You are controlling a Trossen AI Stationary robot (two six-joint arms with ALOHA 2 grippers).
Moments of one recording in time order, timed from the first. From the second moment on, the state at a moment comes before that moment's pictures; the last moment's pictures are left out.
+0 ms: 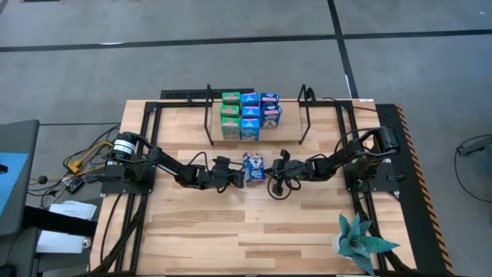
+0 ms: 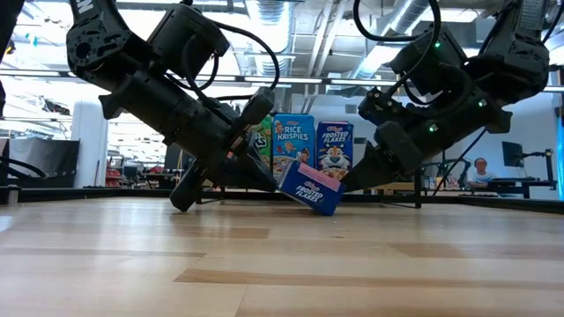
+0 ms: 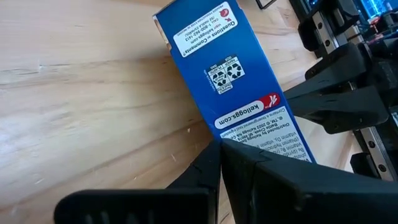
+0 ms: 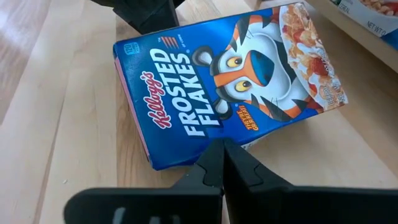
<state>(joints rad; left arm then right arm) -0.14 1.85 0.67 0.63 -0.53 -1.19 0.08 1.74 0.47 0.67 0.28 0.20</state>
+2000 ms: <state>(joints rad) -0.10 1.96 0.77 0.74 -0.45 -1.07 0.08 1.67 0.47 0.50 0.20 0.19</state>
